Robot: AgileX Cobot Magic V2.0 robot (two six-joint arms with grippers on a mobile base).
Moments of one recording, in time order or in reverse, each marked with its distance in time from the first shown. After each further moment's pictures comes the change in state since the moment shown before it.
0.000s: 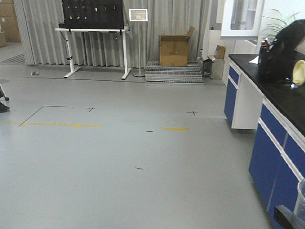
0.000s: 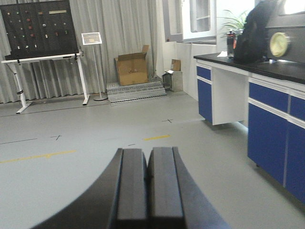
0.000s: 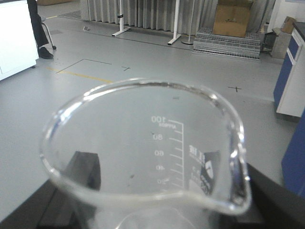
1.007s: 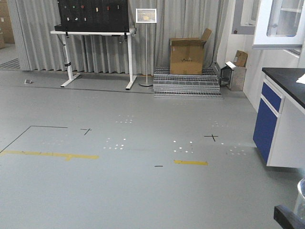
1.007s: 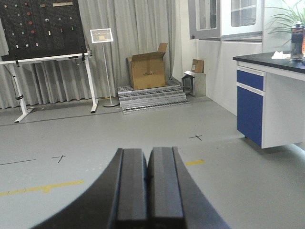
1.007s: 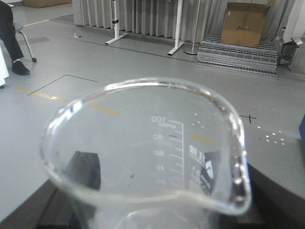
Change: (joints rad) left arm 0.000 0.000 0.000 0.000 0.000 0.000; right arm 0.000 0.000 0.000 0.000 0.000 0.000
